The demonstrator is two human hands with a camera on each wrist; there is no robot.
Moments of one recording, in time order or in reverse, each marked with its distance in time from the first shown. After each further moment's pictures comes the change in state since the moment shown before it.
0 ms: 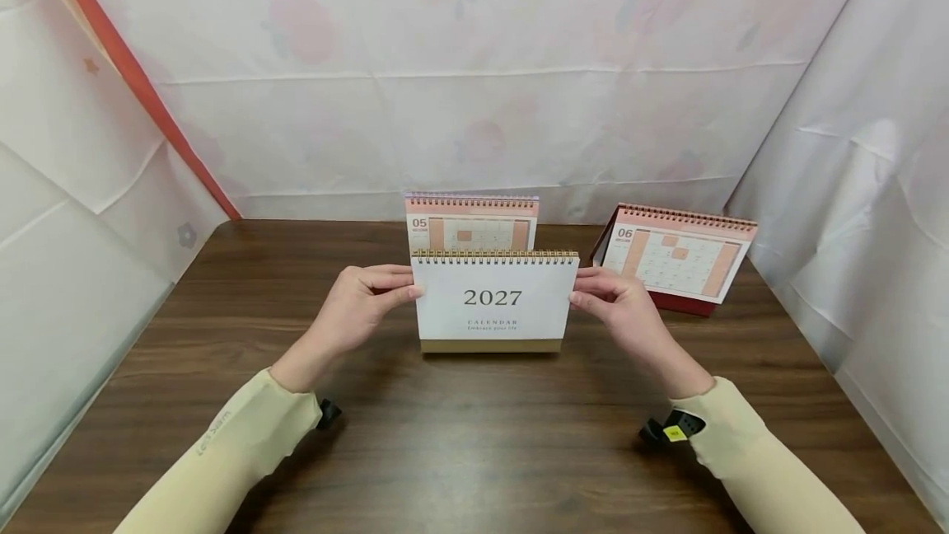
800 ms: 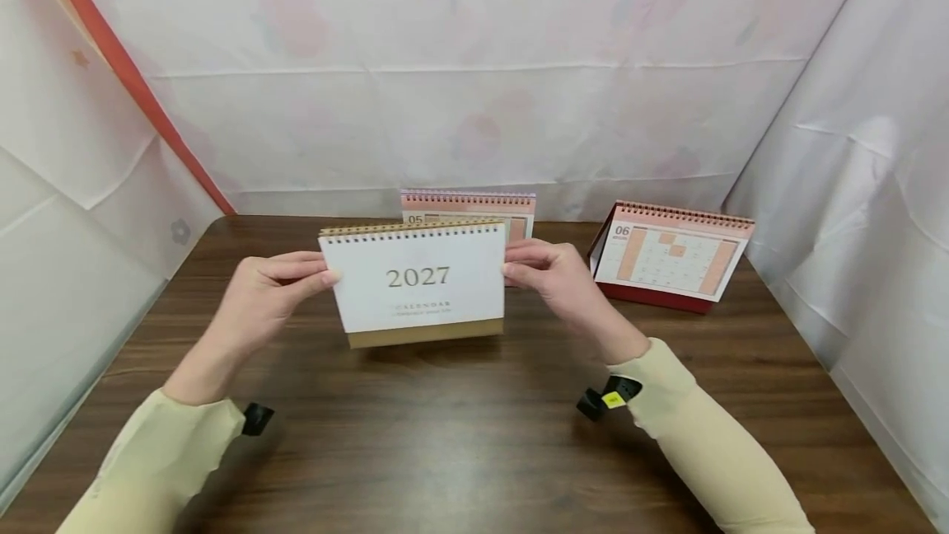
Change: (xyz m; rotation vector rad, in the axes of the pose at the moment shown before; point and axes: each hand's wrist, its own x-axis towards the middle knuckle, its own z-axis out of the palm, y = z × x) left_hand -0.029 0.005 -0.077 0.155 0.148 -0.110; right_hand 0.042 -0.048 0.060 0.261 -0.125 0.022
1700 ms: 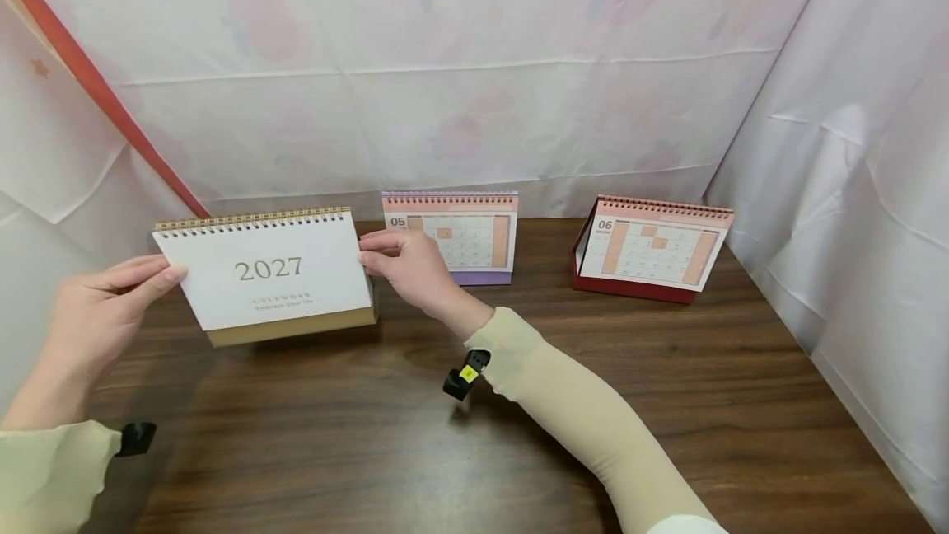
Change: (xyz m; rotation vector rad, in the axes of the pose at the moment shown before) left_hand -0.013 -0.080 -0.103 0.025 0.251 -0.187; right_hand 0.075 0.002 0.133 -0.035 -0.027 -0.031
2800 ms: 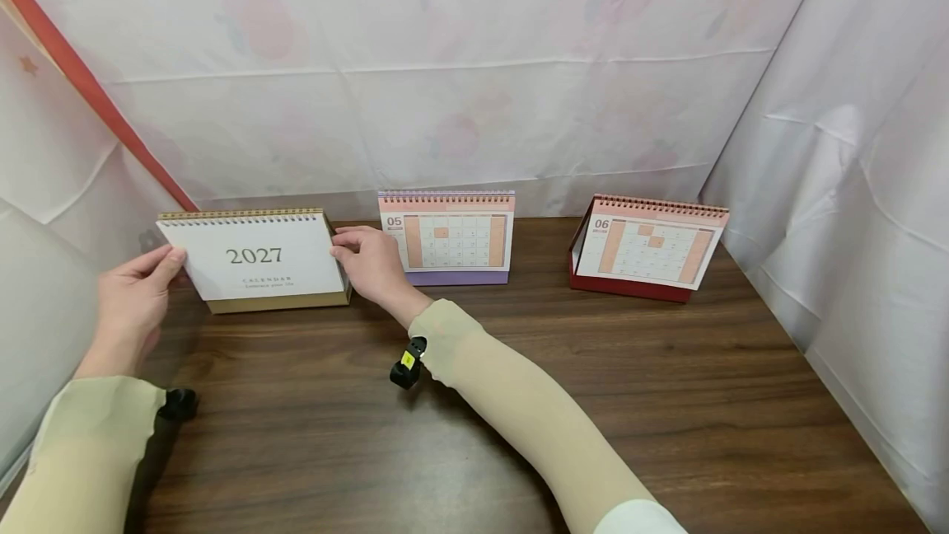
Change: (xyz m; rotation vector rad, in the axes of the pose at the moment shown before) left_hand 0.045 -0.062 0.034 -0.588 0.146 -0.218; right_hand 0.047 0.038 0.049 -0.431 0.145 -0.062
